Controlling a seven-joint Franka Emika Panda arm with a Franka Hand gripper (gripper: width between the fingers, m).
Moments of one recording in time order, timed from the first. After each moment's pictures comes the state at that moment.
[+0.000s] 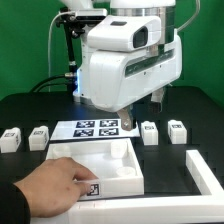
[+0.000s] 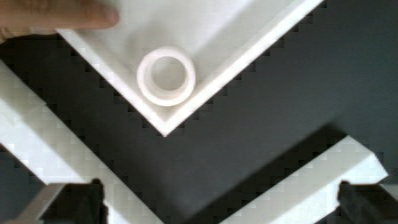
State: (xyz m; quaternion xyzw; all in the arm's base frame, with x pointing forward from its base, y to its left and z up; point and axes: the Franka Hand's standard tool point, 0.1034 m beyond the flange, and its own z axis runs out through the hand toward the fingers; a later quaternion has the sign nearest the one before) arm 0.564 0.057 0.113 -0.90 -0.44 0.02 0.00
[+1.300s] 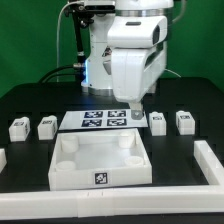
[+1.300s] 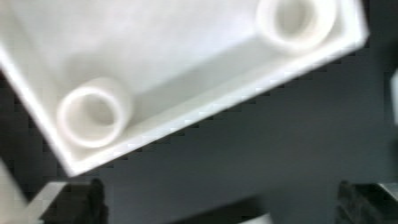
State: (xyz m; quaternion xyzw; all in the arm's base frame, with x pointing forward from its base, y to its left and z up) arm 0.480 0.037 0.087 -0.76 -0.65 0.01 0.00
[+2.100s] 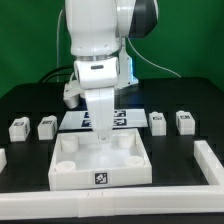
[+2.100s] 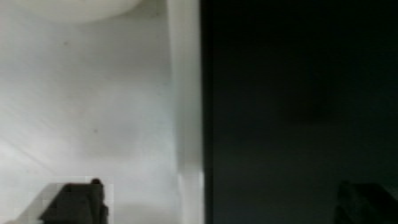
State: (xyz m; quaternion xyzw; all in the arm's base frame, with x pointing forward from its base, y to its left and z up) arm 0.431 -0.027 0.017 -0.68 -0.73 0.00 0.03
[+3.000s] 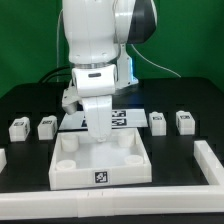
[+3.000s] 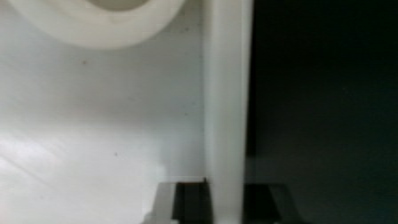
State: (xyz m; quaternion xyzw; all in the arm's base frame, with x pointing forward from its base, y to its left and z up) arm 0.433 -0.029 0.011 -0.69 -0.73 0.00 0.03
